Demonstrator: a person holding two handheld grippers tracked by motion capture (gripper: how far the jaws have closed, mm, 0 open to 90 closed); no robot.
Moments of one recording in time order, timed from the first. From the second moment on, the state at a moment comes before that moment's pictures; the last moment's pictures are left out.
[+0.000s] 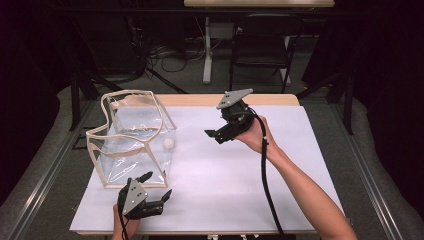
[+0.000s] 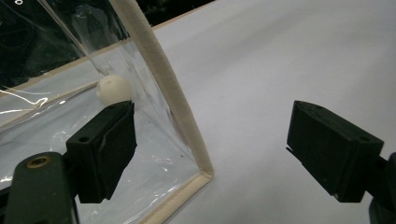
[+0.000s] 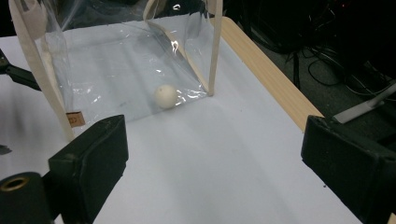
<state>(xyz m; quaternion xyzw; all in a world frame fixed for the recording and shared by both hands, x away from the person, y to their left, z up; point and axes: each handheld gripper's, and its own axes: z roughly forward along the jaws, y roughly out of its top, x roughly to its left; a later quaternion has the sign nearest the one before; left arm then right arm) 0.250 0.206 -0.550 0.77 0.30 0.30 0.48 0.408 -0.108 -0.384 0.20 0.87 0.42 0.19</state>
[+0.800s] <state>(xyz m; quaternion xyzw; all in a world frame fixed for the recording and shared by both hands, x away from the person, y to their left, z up) 0.247 0.208 -0.550 0.77 0.31 0.30 0.48 0.370 -0.156 -0.408 0.22 0.84 0.43 0.23</state>
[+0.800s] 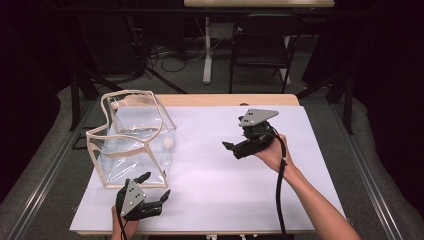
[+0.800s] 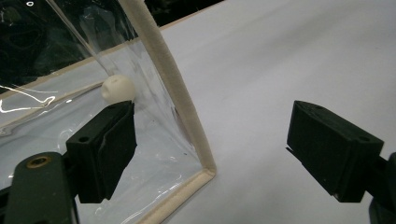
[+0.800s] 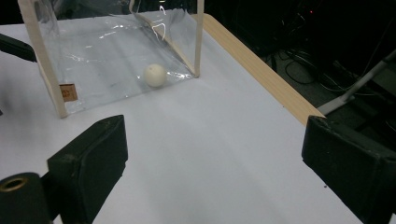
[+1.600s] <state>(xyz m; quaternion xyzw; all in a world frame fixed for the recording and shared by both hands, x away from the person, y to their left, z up) 0.247 0.207 -0.551 0.77 0.30 0.30 0.47 0.341 -0.201 -0.448 0.25 0.82 0.45 0.24</state>
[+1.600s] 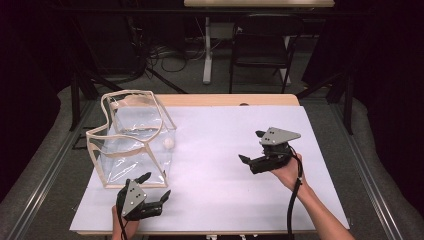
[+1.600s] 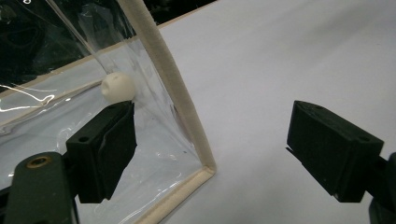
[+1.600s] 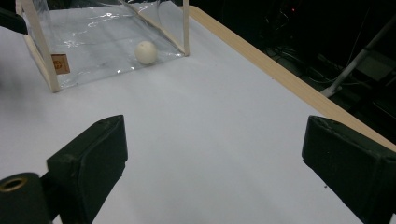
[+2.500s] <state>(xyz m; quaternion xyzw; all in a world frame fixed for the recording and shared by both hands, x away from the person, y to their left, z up) 0.248 0.206 -0.552 0.77 0.30 0.30 0.47 0.306 -0.234 -0.489 0.26 0.82 0.45 0.24</state>
